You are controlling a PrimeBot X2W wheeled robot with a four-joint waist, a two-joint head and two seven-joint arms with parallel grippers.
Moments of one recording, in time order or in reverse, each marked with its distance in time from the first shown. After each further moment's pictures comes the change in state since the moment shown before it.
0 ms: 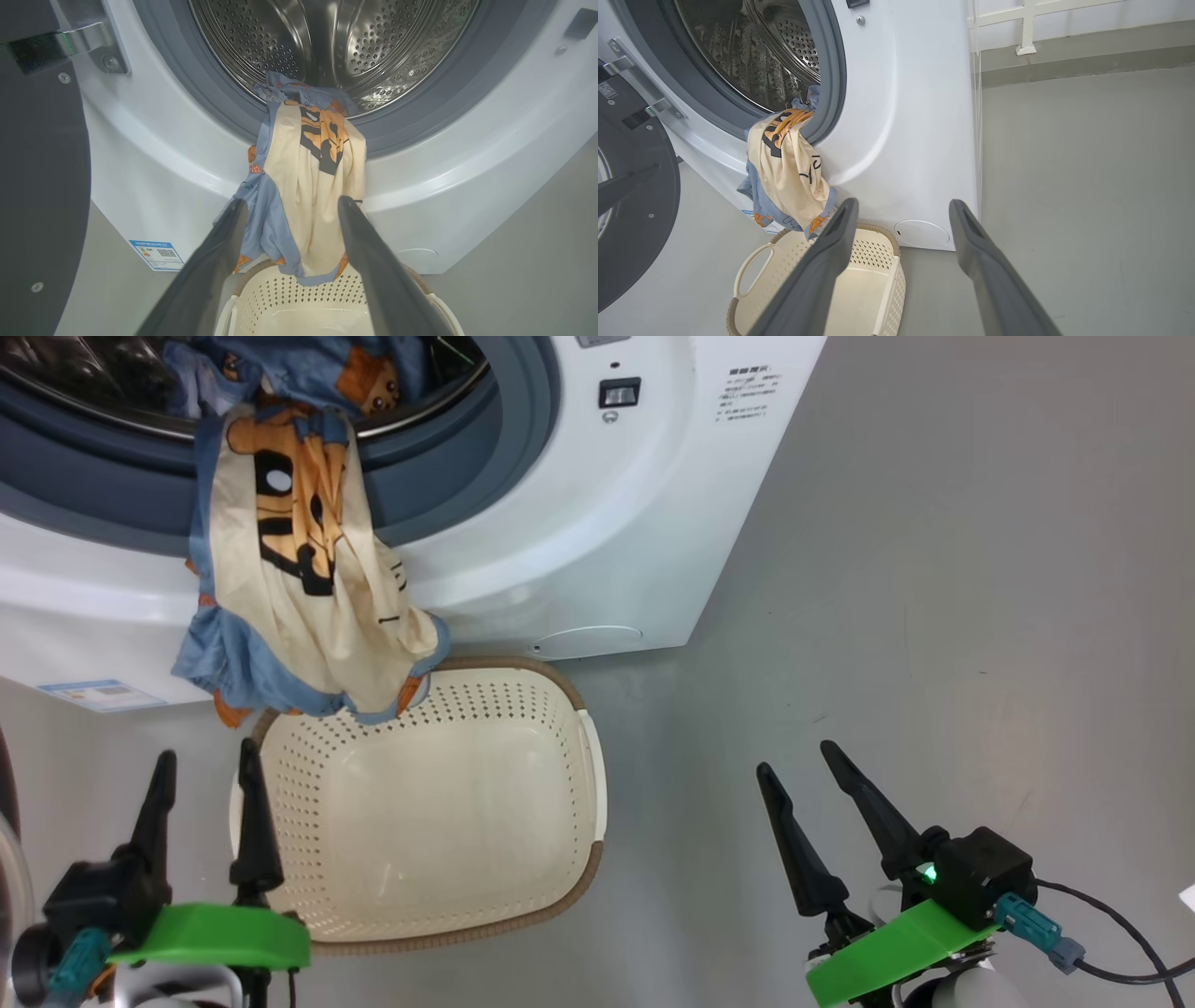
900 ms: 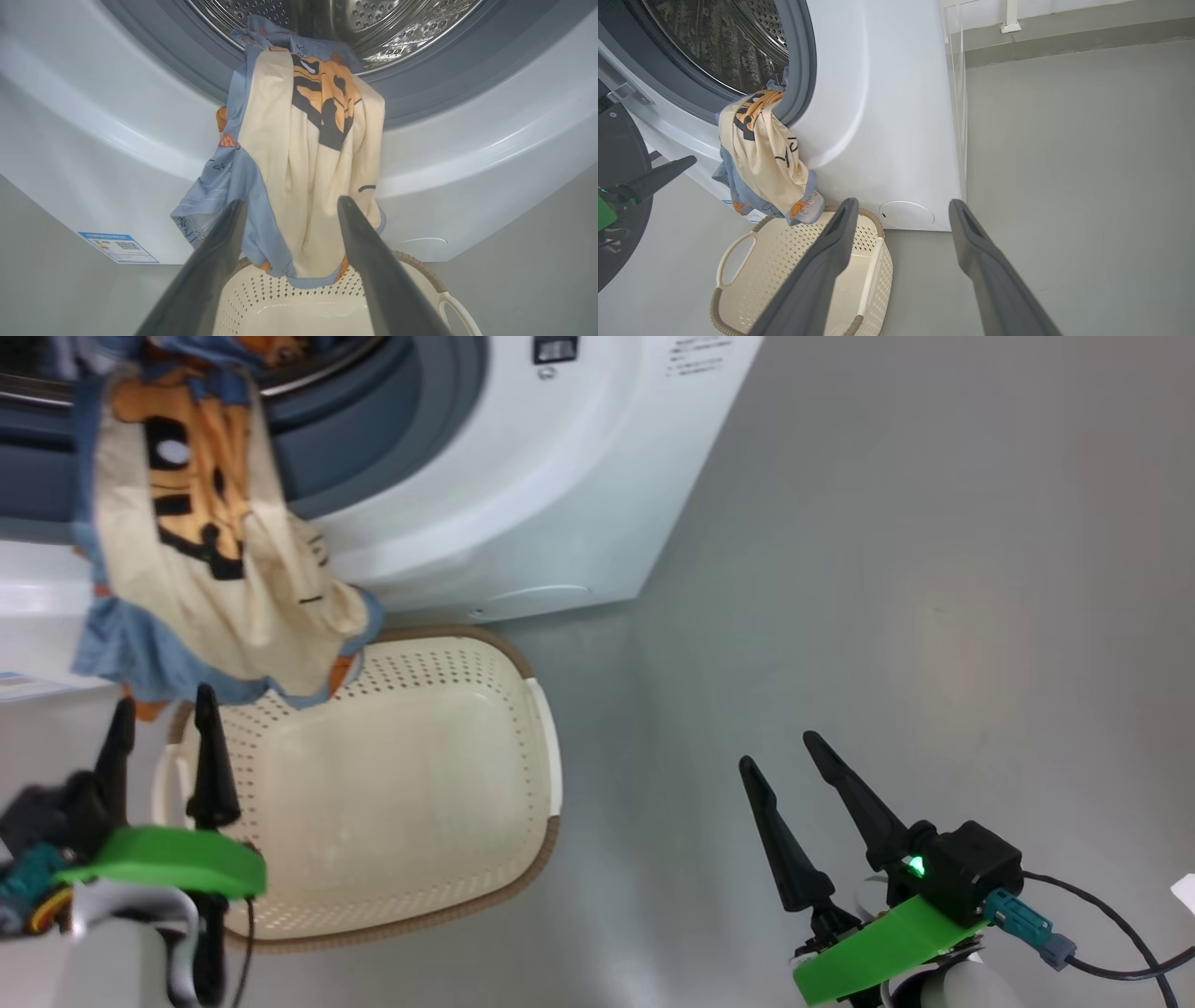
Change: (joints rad) left arm -0.161 0.039 0.044 0.186 -0.022 -0.067 0.000; right arm -0.010 0.000 0.028 -0.022 0.005 0.000 0.000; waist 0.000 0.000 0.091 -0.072
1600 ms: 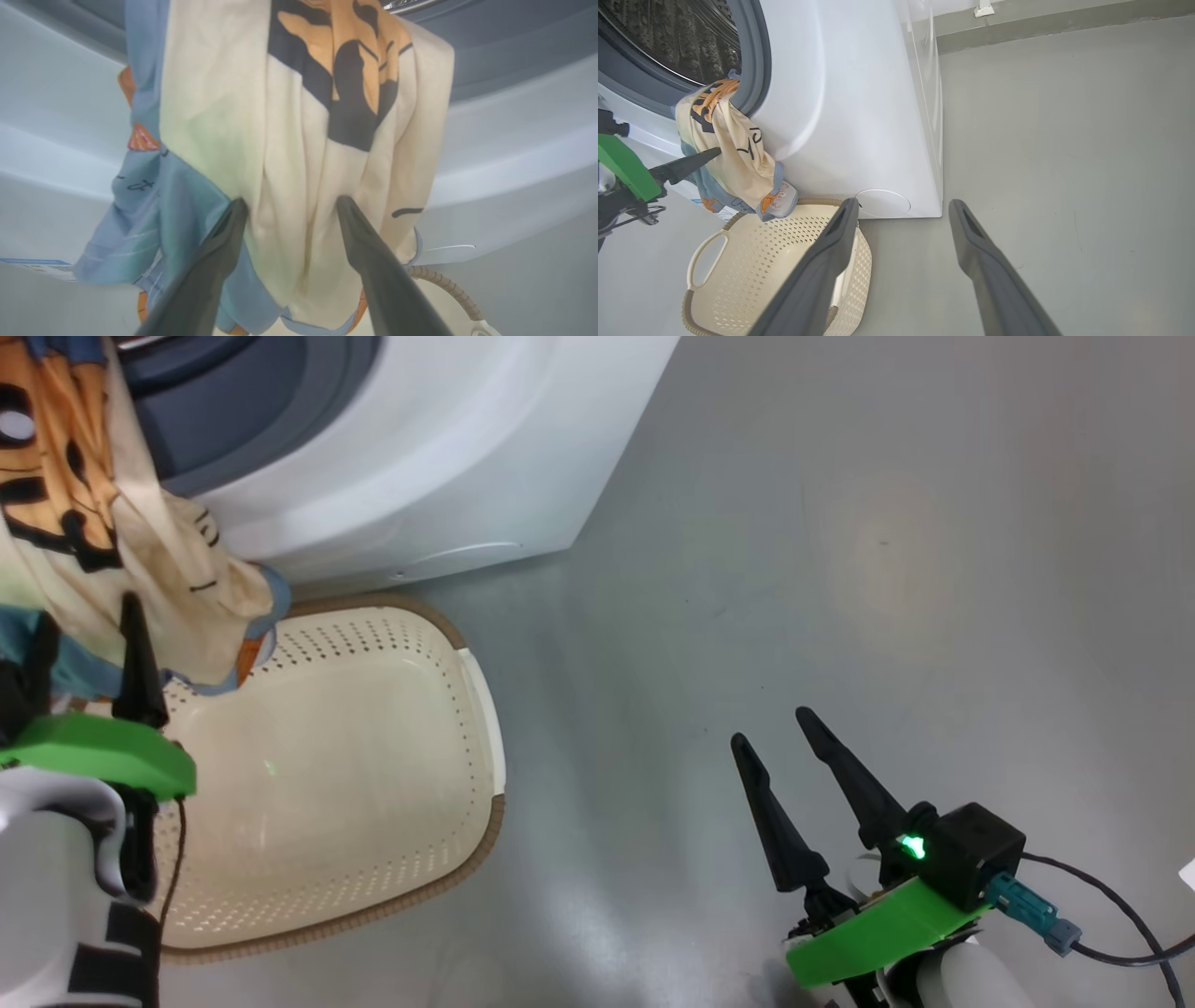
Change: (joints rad) left arm -0.286 0.078 0.038 0.309 0.023 -0.044 0.000; right arm -0.029 0.000 0.018 -0.025 0.025 0.000 0.000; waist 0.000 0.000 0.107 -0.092
